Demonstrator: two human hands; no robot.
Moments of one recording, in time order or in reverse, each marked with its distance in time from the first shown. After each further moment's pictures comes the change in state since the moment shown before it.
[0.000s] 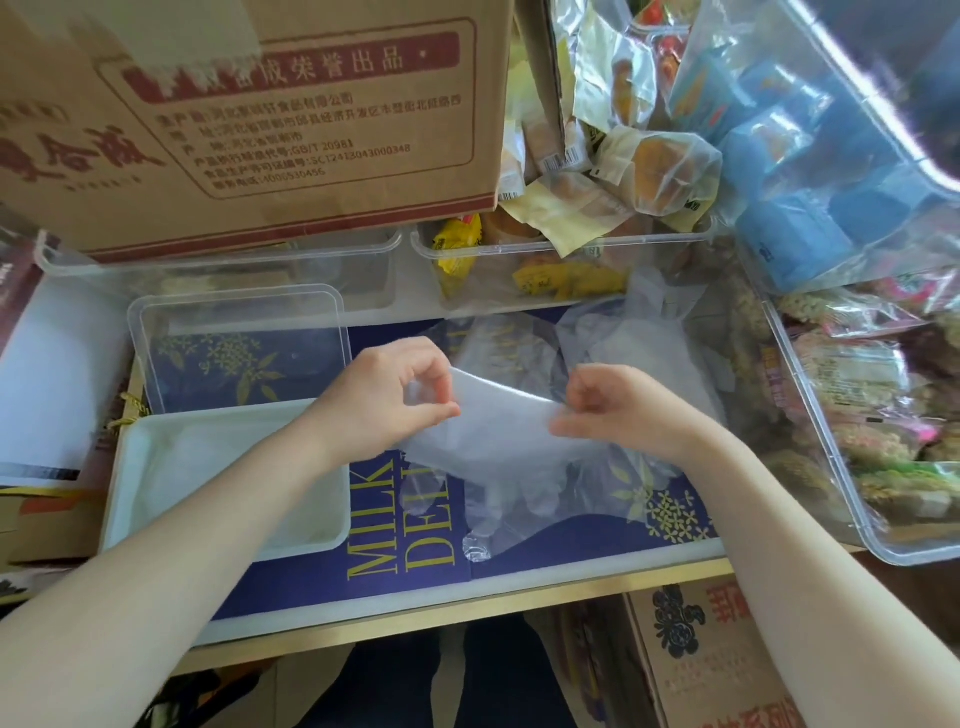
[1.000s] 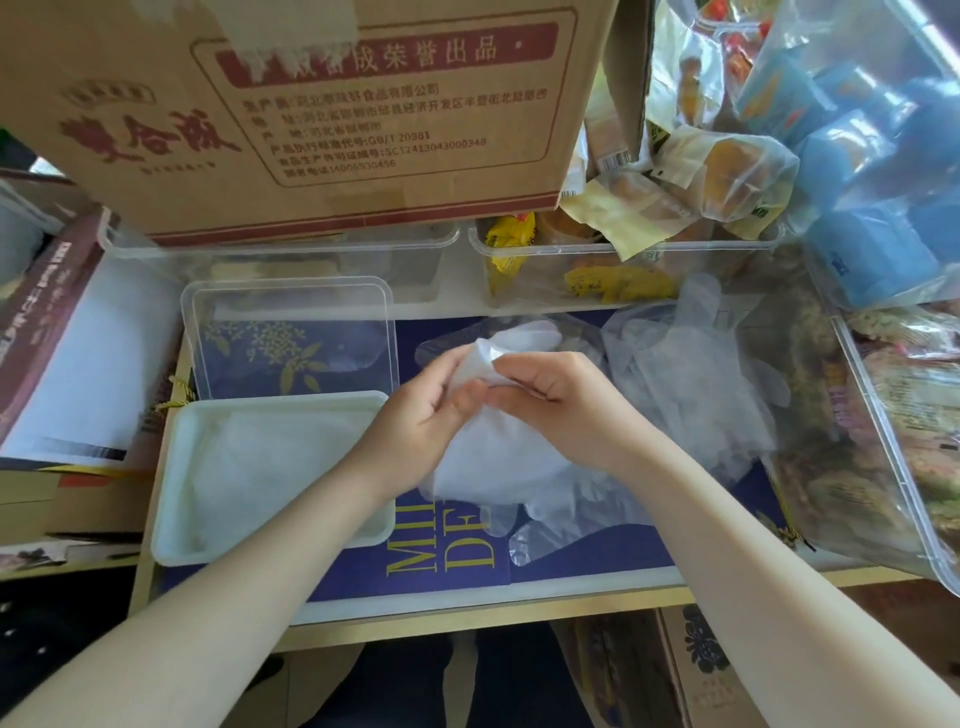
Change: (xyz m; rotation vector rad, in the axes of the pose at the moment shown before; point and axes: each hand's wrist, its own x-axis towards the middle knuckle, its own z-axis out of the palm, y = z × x) left_hand -0.025 -0.014 0.014 -0.494 0.095 -0.193; right_hand 0.028 -0.084 0.058 0.004 0.095 -0.349
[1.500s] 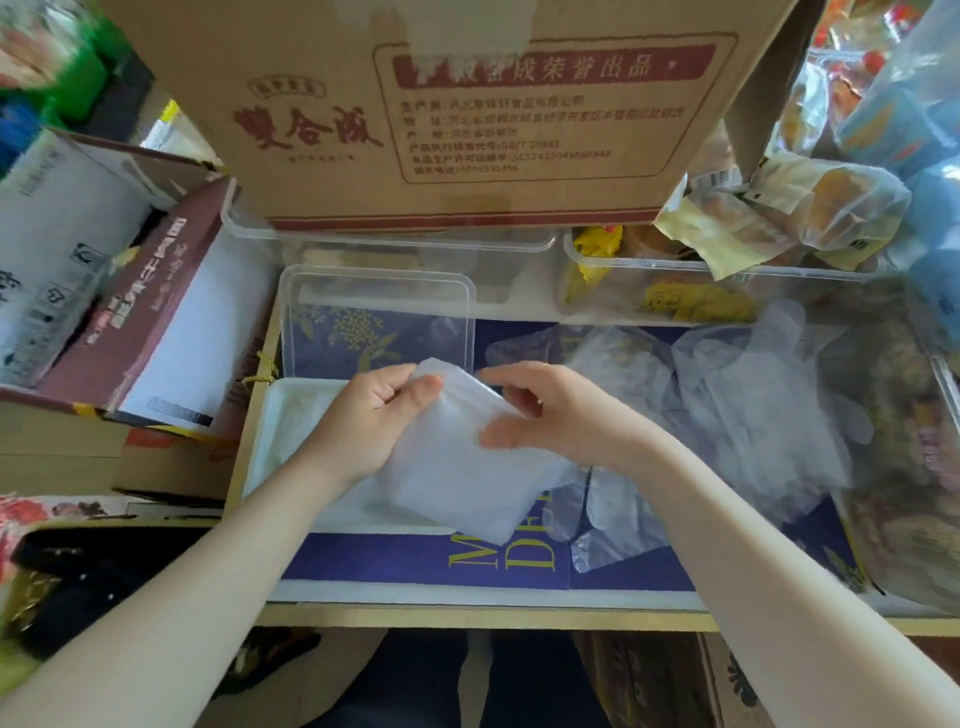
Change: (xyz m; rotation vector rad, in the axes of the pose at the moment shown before) left_hand -0.040 -0.024 -0.081 -0.045 0.244 -0.120; right_hand 0.037 -0.023 0.045 -0.026 -0.274 0.078
